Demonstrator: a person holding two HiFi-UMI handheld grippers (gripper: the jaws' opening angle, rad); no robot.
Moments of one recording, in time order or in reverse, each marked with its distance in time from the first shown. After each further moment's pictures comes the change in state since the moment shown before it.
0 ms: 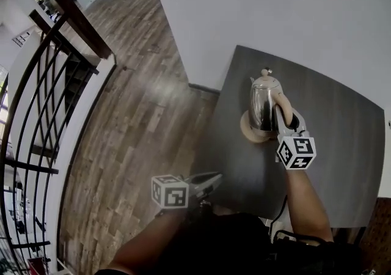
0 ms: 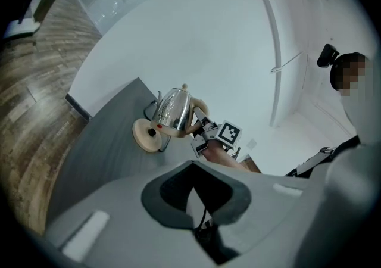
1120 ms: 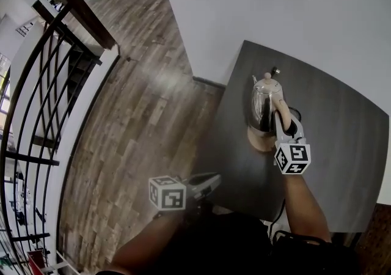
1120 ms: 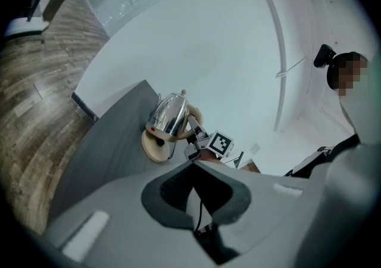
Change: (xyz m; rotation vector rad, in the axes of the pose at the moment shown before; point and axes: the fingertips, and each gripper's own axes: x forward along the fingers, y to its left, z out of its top) left arm -0.009 0.023 0.011 -0.037 -0.034 0.031; right arm 0.027 0.009 -0.053 -0.029 0.024 0.023
